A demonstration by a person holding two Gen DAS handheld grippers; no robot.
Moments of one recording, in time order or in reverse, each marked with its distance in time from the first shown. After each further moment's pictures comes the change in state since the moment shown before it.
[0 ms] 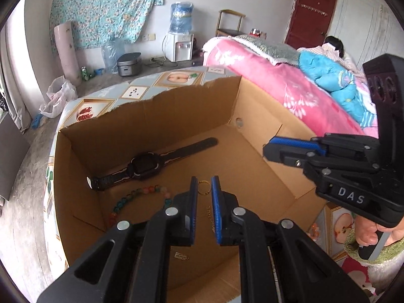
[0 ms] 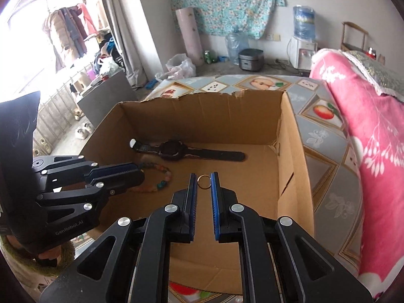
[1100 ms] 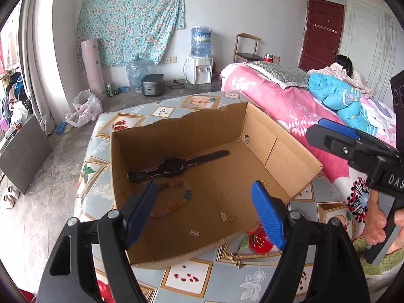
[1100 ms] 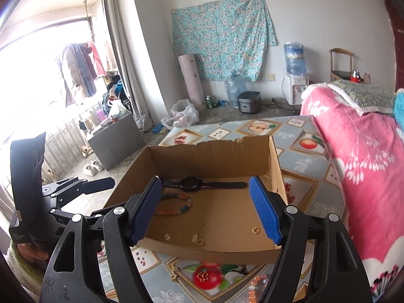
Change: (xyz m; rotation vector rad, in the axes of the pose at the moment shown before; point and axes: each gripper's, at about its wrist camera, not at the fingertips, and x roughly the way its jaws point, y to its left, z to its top) left arm -0.085 -0.005 -0.032 -0.044 -0.154 0.113; right arm -0.070 0.010 -0.012 0.032 -0.273 0.038
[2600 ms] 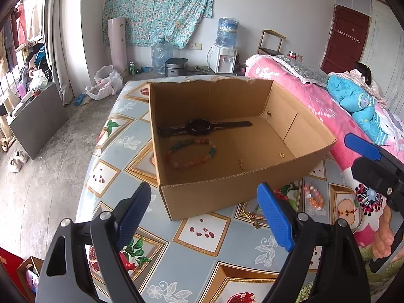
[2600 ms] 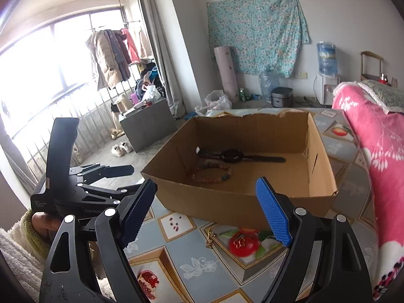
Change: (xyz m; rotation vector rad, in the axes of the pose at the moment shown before) left arm -0.020 0.024 -0.064 -0.129 0.069 0.075; right arm -0.012 0.031 -0.055 -0.083 0.050 0.174
